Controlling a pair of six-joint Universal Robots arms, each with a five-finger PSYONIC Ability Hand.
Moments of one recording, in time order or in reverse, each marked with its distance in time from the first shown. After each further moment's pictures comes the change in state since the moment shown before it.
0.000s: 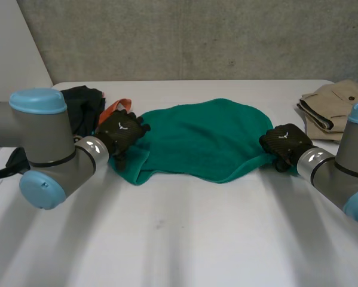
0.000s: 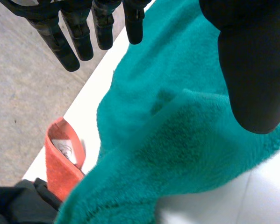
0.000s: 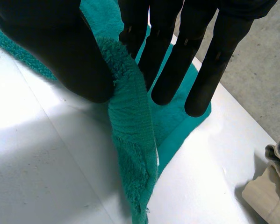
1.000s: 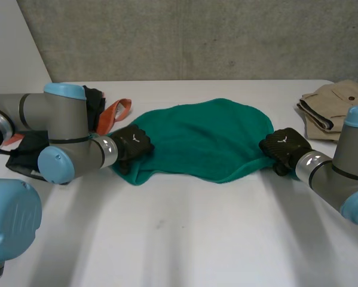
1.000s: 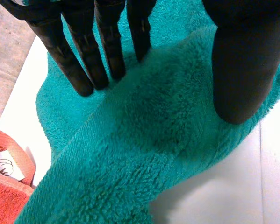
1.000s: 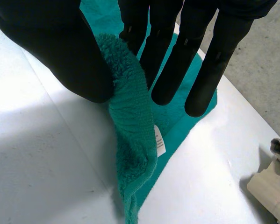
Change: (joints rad) left arm 0.022 -0.391 0.567 -0.433 0.112 0.302; right arm 0.001 0.027 -0.003 0.000 0.013 -0.031; left_hand 0.436 0.409 0.391 0.405 0.380; right_hand 0.000 0.000 0.000 0.001 0.000
